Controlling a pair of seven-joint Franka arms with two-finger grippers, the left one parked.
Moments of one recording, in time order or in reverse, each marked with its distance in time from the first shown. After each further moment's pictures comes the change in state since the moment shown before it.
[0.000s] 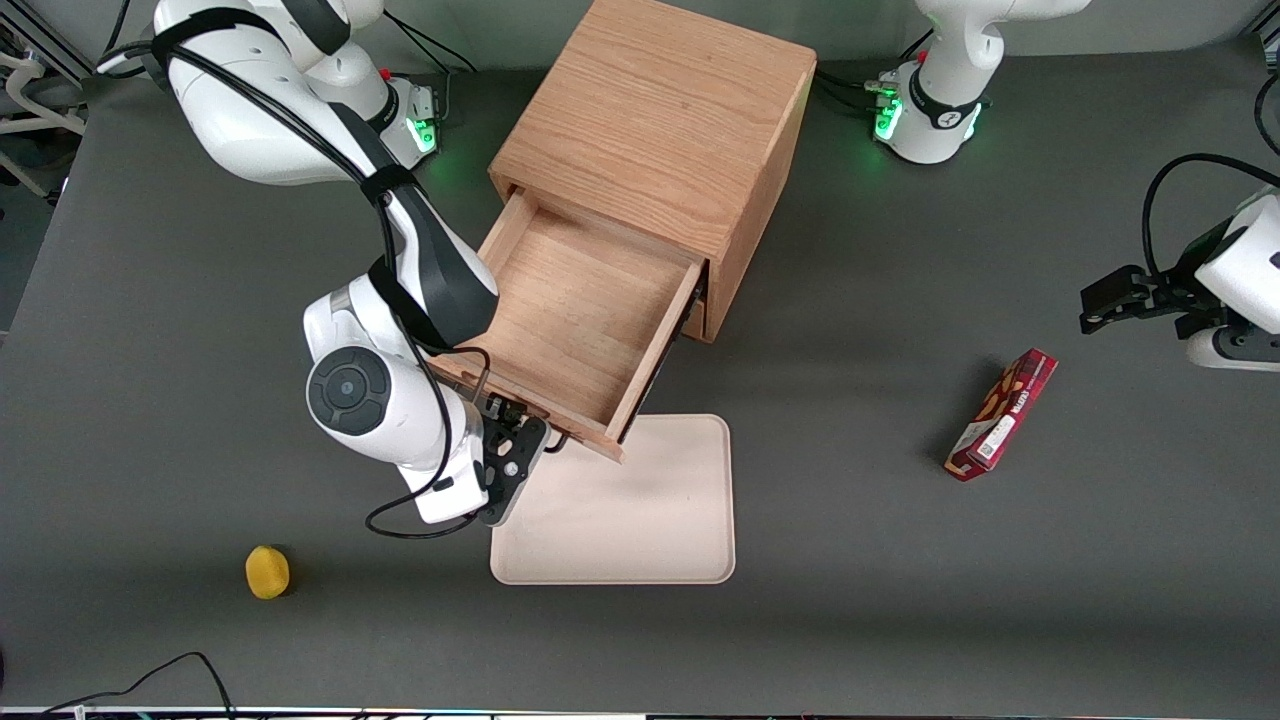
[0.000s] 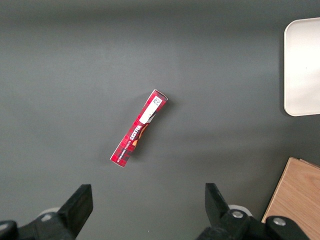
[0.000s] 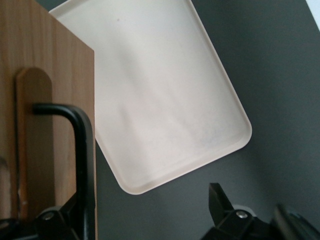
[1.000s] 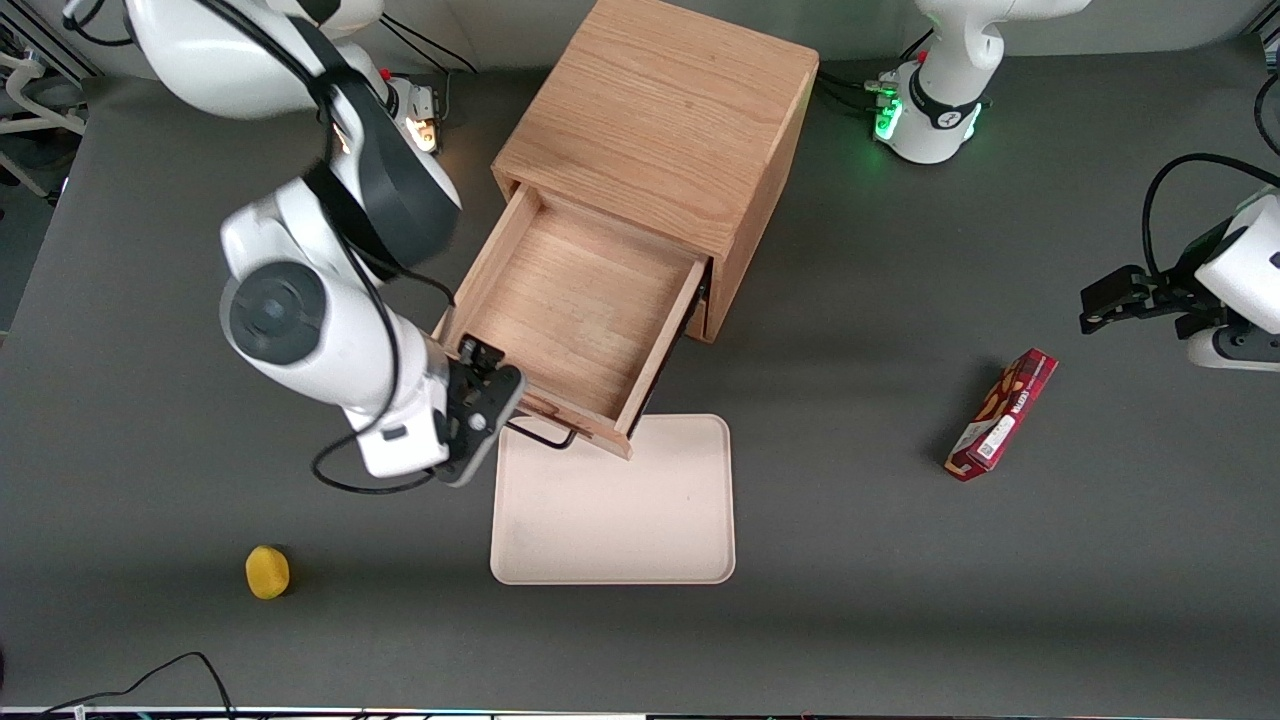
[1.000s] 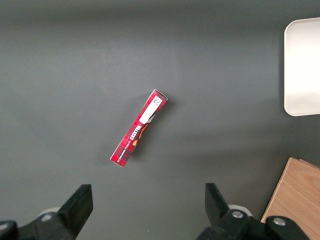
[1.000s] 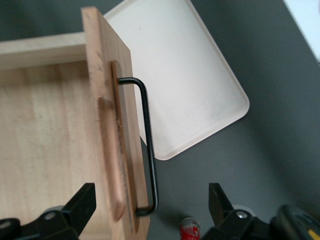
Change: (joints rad) arm 0.009 -0.142 0.005 0.126 0.028 -0.272 0.121
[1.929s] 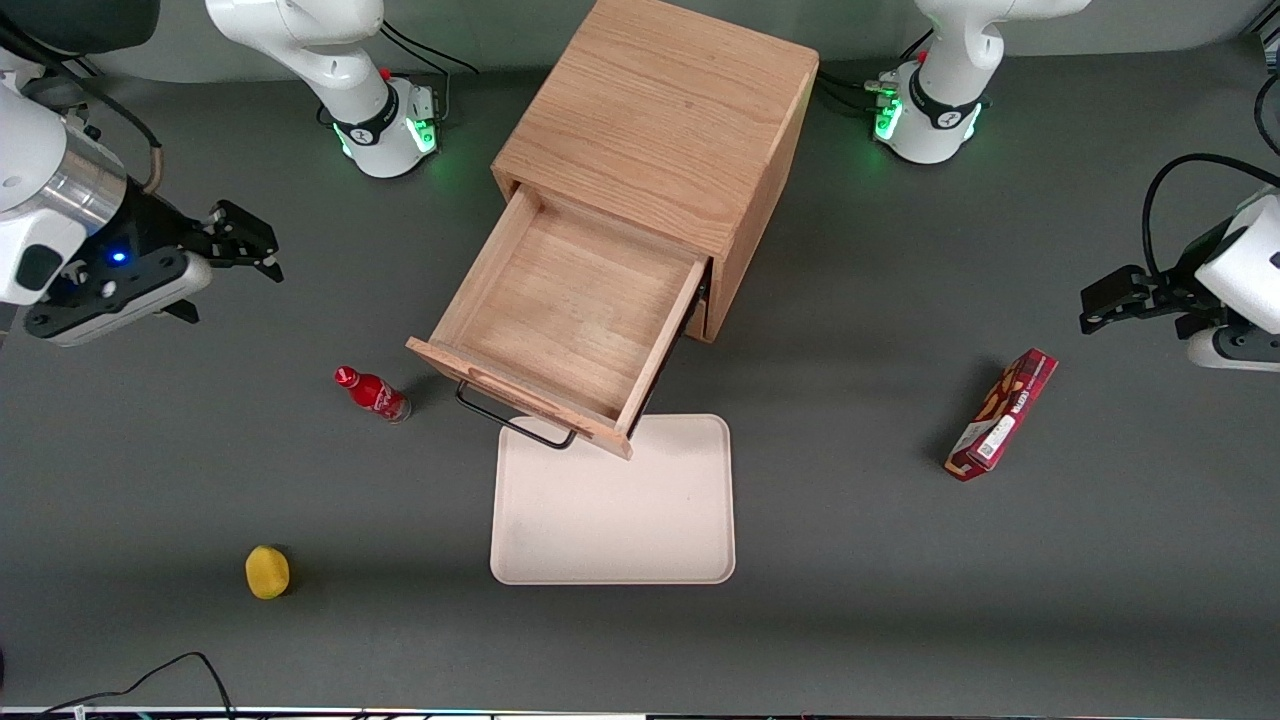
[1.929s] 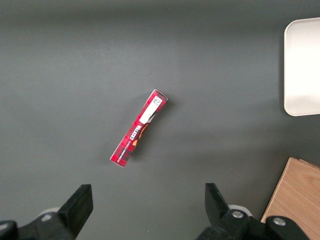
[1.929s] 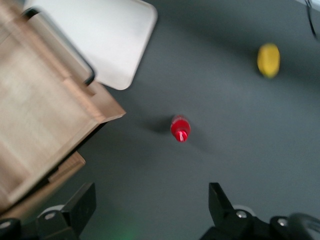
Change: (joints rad) arm -0.321 -0.524 -0.003 -0.467 0.054 -0.088 0.411
